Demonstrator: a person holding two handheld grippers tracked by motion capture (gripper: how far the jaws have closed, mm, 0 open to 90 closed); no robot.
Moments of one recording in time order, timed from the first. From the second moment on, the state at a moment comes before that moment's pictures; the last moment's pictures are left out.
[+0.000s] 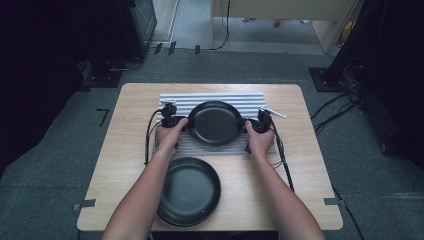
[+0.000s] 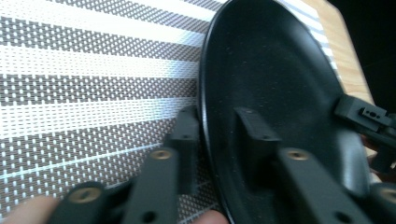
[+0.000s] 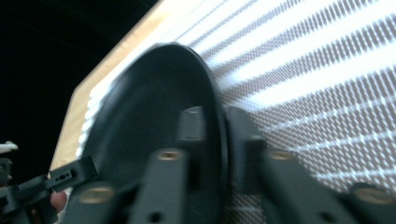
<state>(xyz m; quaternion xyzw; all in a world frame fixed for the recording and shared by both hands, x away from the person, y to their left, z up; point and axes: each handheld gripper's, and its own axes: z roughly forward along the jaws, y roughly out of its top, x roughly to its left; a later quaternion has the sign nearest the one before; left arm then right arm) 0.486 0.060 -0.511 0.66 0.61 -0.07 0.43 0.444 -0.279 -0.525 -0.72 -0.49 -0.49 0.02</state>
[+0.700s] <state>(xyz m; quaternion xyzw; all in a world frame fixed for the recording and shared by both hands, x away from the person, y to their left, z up) 0.430 0.109 -0.478 0.67 0.55 -0.04 0.50 0.415 -0.273 -0.478 -0.63 -0.57 -0.52 -0.11</state>
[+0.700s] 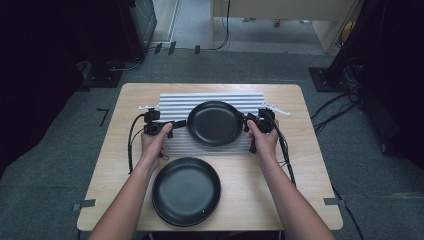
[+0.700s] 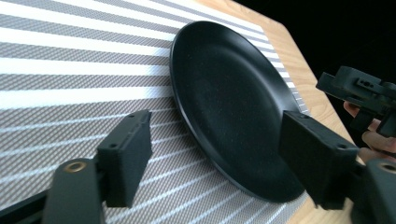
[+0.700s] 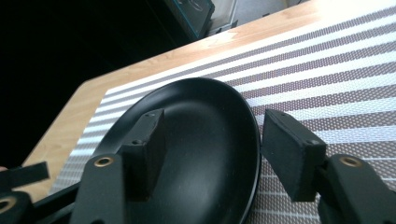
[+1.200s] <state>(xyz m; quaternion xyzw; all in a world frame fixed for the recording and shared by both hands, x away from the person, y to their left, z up) 0.378 0.135 -0.473 0.70 0.53 0.04 0.47 0.376 -0.293 -0.477 -0.60 -0.61 -0.49 -0.14</state>
